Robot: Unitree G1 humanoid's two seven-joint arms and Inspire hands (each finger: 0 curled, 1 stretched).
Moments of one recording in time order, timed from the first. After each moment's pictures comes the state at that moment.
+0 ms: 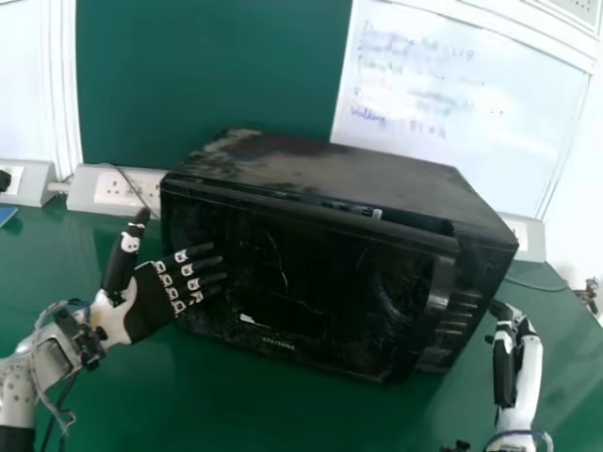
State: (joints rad) left arm -0.26 0.44 0.30 -0.10 -0.92 0.78 -0.38; right arm 0.29 -0.12 -0.29 -0.57 -0.30 0.11 -0.10
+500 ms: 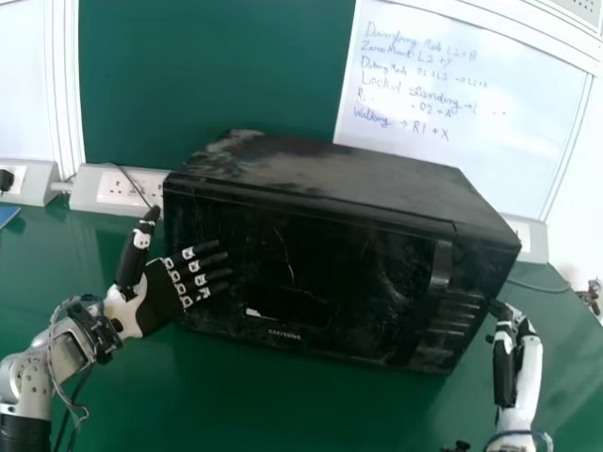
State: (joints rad) left arm -0.32 0.37 0.30 -0.02 -0.84 0.77 -0.38; right arm 0.29 -0.12 -0.29 -0.57 -0.30 0.11 -0.10
